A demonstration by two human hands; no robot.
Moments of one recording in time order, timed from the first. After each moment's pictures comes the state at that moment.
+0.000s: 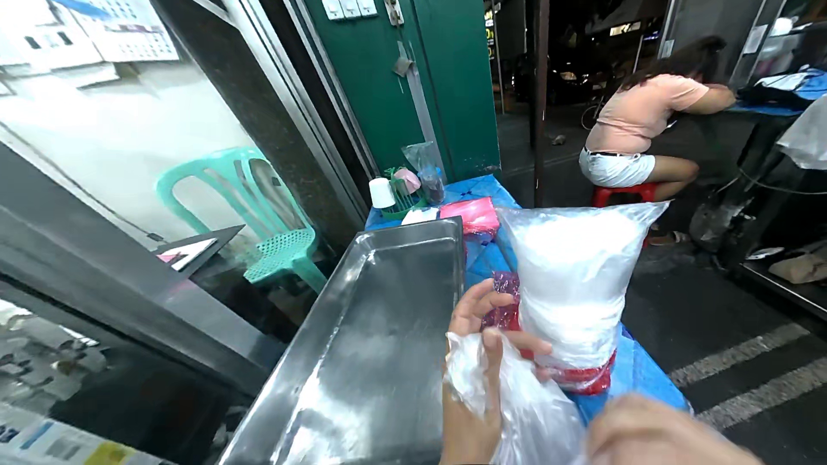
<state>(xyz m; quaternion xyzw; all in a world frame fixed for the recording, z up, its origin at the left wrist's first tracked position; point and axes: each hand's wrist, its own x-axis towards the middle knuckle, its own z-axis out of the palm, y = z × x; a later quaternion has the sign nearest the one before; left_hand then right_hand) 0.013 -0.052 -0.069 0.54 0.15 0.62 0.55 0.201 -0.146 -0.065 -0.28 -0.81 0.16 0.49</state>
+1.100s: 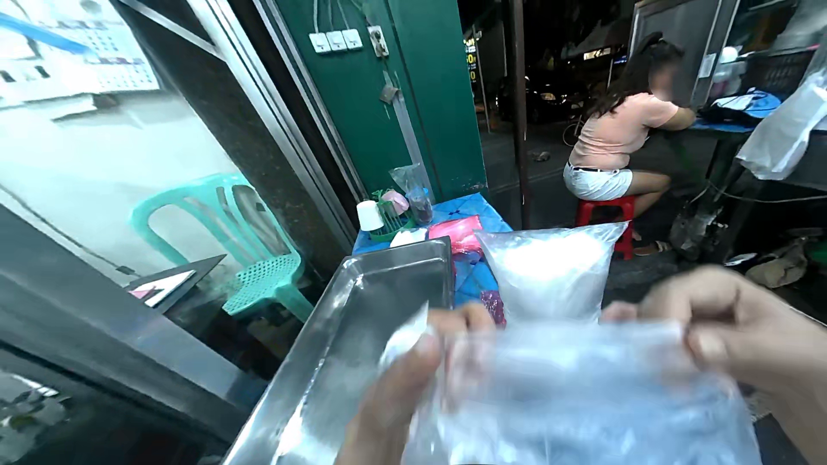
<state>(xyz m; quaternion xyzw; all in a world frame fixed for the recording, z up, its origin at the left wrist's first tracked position) -0.031 -0.020 0.009 0.66 -0.04 0.41 0.63 0.276 -0.080 0.009 -0.15 -0.73 0.45 0.48</state>
